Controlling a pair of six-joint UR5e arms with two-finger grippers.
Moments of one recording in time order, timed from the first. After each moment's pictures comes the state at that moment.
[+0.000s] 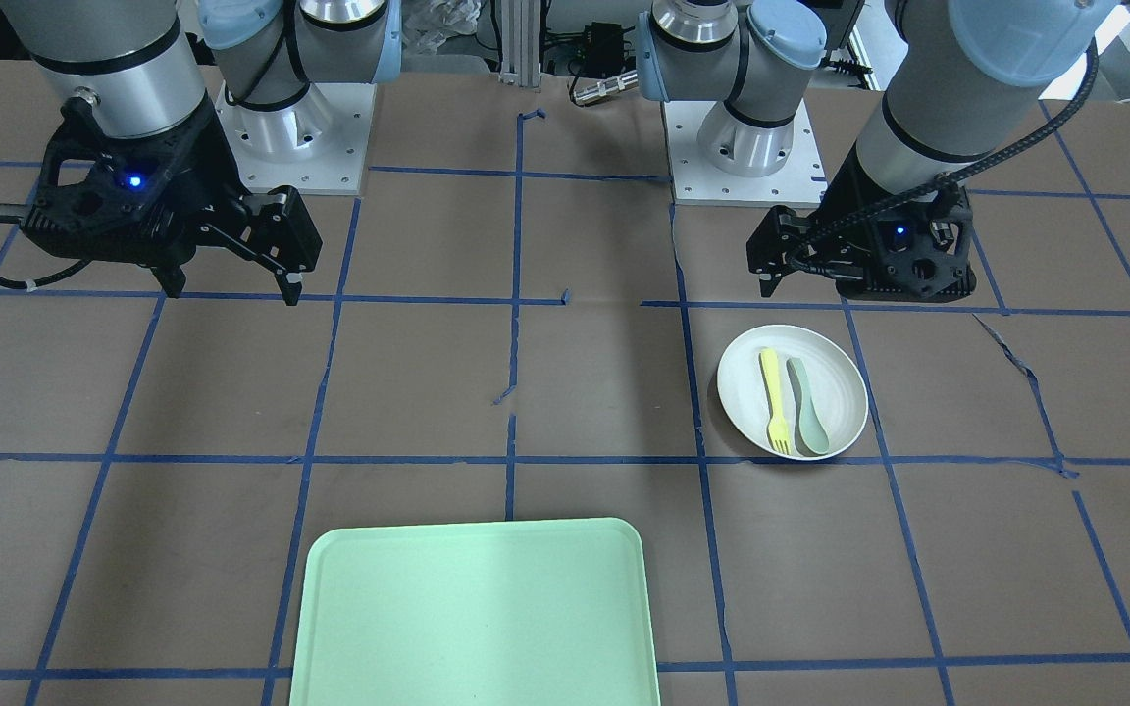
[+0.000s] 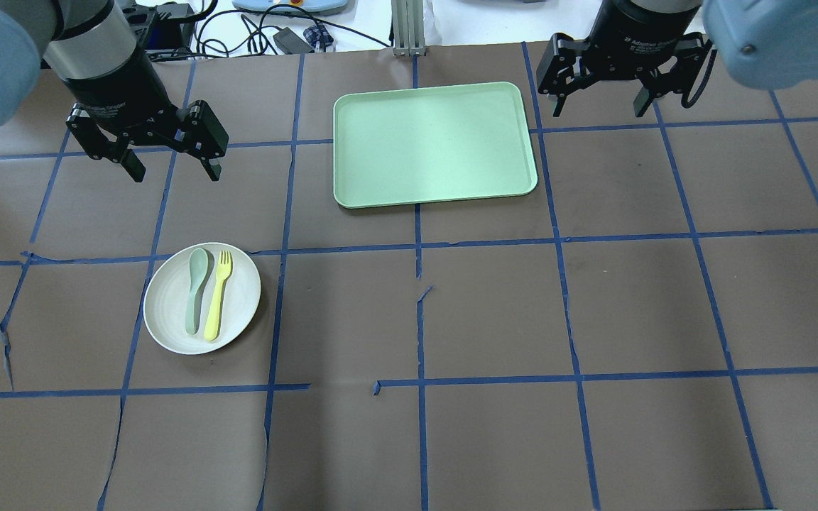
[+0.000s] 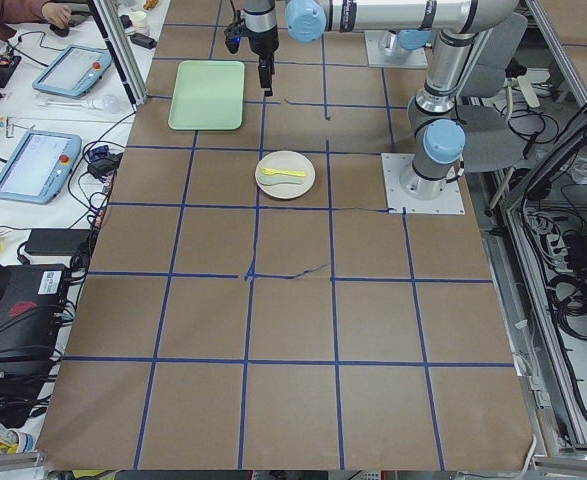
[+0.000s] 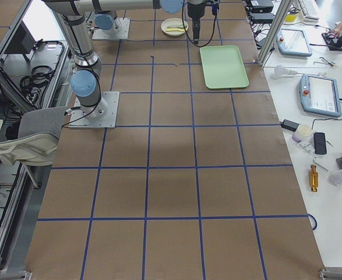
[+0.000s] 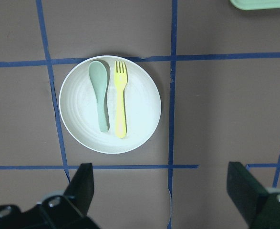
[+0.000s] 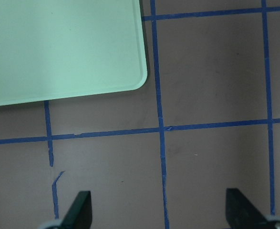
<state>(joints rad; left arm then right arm) -1.52 -1.65 -1.52 -1.62 1.60 0.07 1.62 -1.49 1.46 -1.65 -1.58 0.12</state>
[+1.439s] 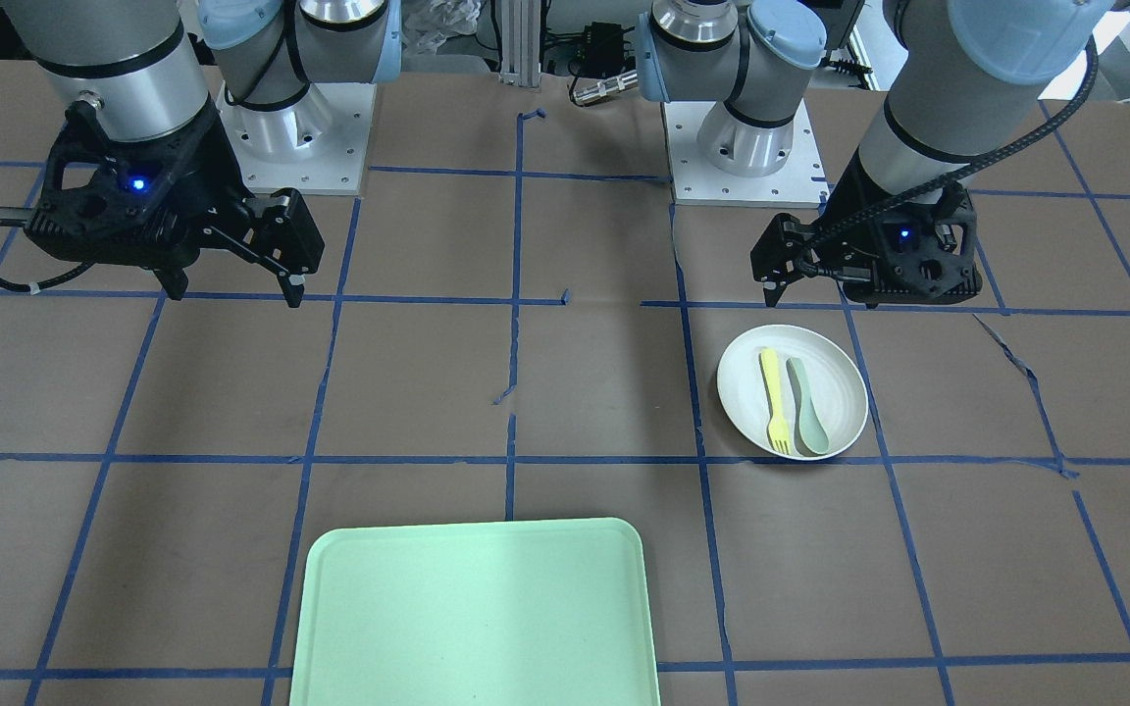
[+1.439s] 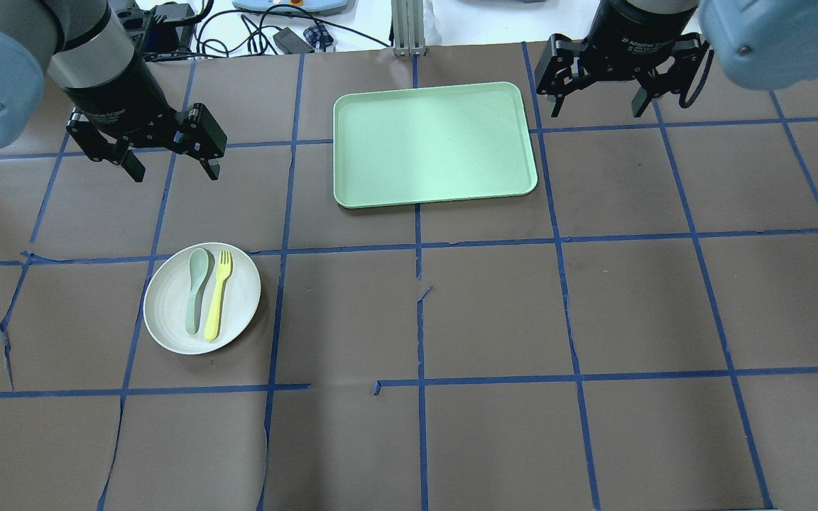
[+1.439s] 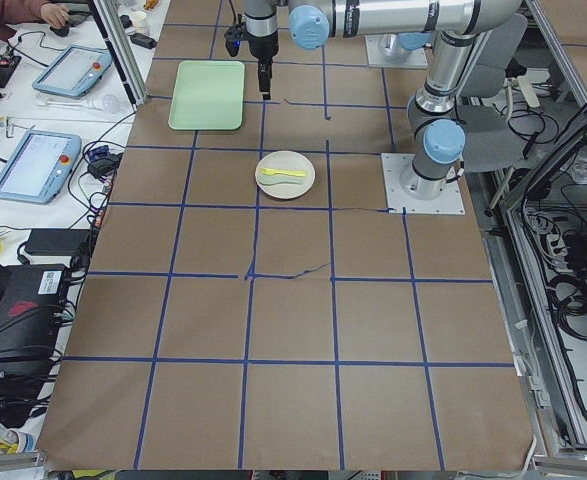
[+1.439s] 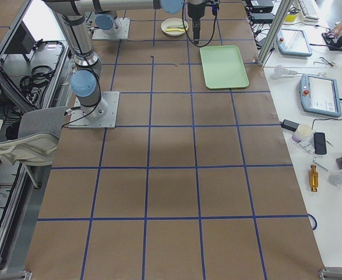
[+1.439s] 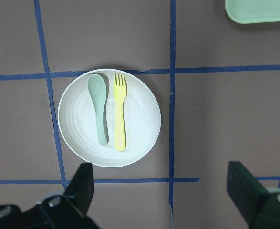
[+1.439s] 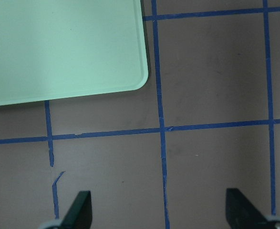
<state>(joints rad) -1.51 -1.63 -1.56 -1.55 1.59 0.06 1.63 -1.48 1.46 -1.66 -1.58 0.12</state>
